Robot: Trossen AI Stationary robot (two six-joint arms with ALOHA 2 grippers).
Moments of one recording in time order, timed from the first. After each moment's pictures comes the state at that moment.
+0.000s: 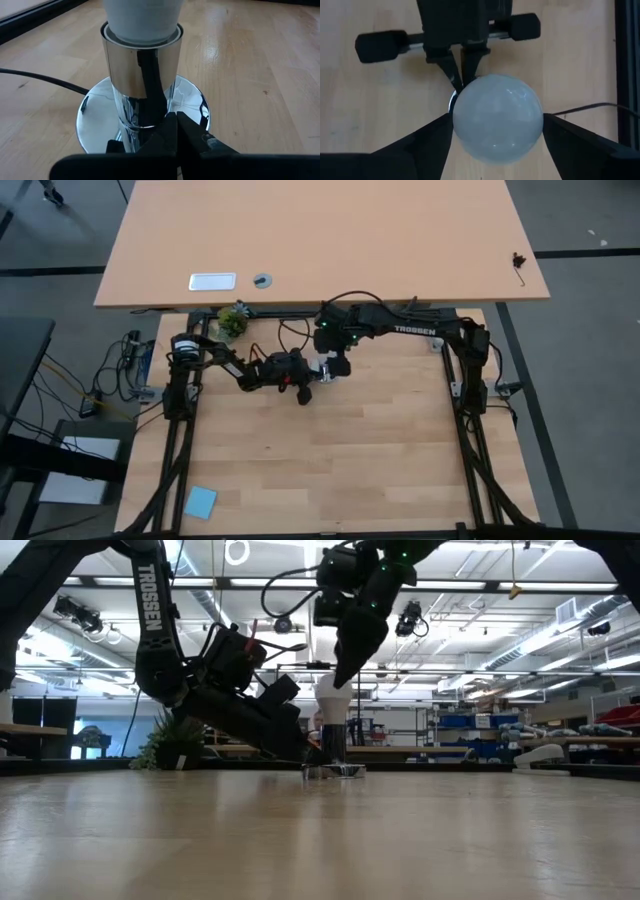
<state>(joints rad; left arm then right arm) 0.29 2.02 0.63 0.96 0.05 -0.03 -0.32 1.93 1.70 -0.88 -0.08 -0.35</state>
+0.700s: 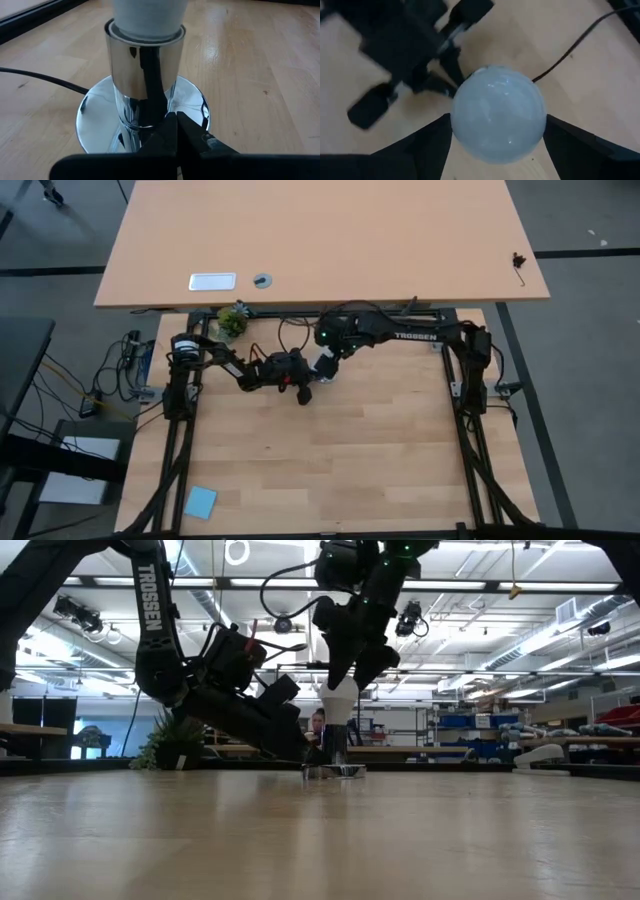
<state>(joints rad) 0.29 2.02 0.63 0.96 0.05 -0.03 -0.26 1.92 1.66 -0.90 0.06 0.31</state>
